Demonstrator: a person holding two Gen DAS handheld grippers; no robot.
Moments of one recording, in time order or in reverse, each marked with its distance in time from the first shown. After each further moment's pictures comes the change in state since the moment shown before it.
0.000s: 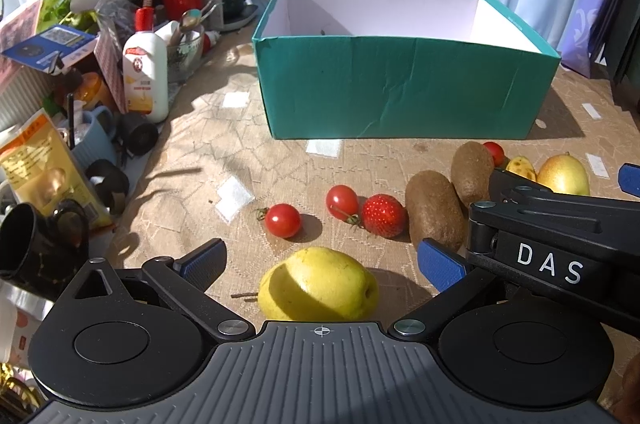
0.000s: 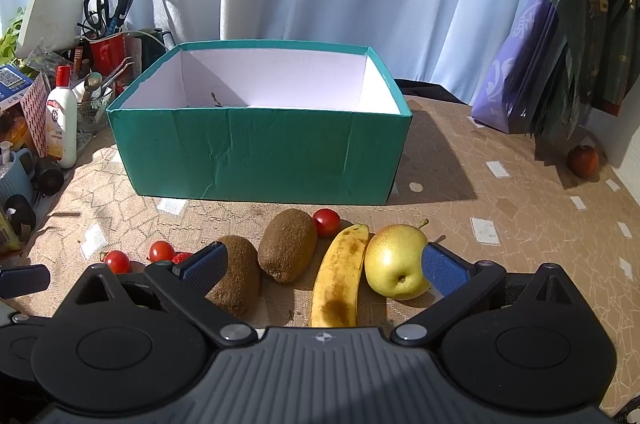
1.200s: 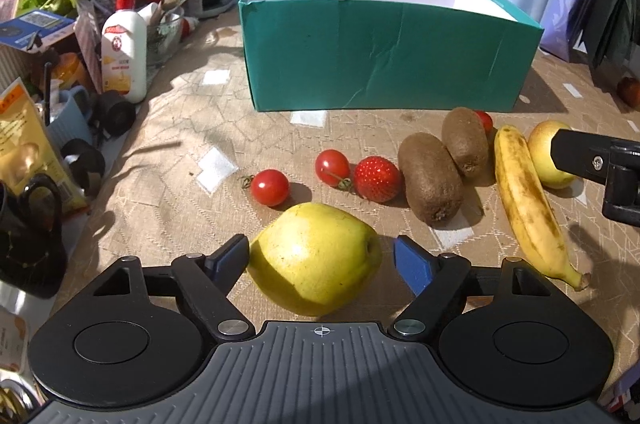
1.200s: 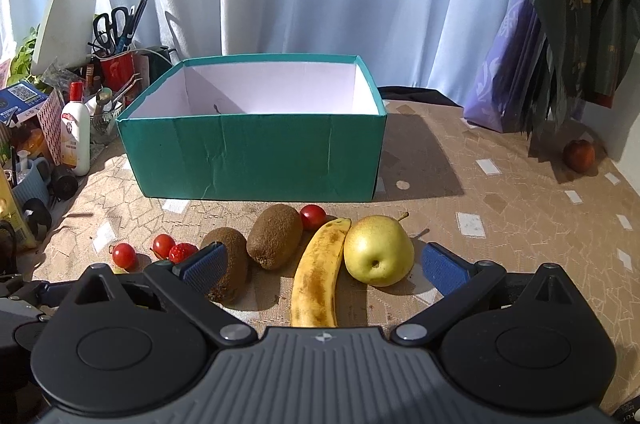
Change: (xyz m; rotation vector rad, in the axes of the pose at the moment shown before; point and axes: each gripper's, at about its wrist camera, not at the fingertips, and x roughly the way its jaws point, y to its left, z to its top) left arm 0.012 0.010 -0.026 0.025 0.000 -0.077; right arm -0.024 -0.031 -0.015 0.028 -0.035 0.047
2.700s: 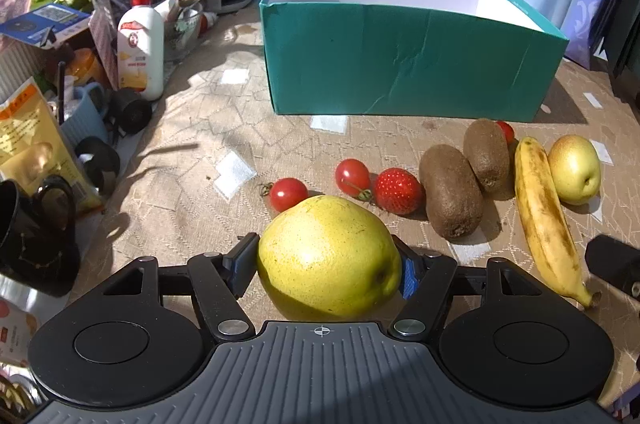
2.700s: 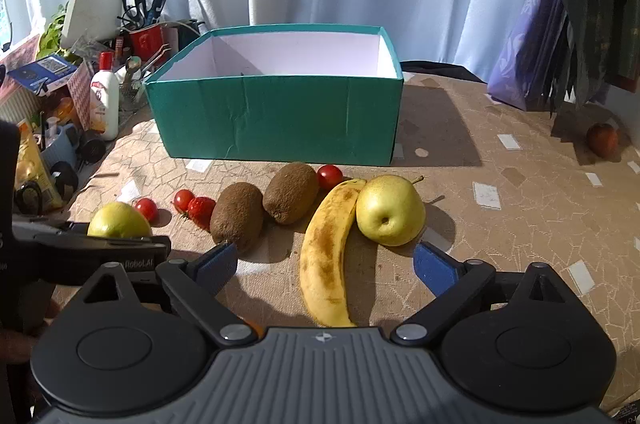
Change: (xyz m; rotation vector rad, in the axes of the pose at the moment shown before) left arm 0.002 0.006 0.012 -0.031 0.022 0.042; right arm -0.013 -0.012 -0.018 -0.047 0.074 0.116
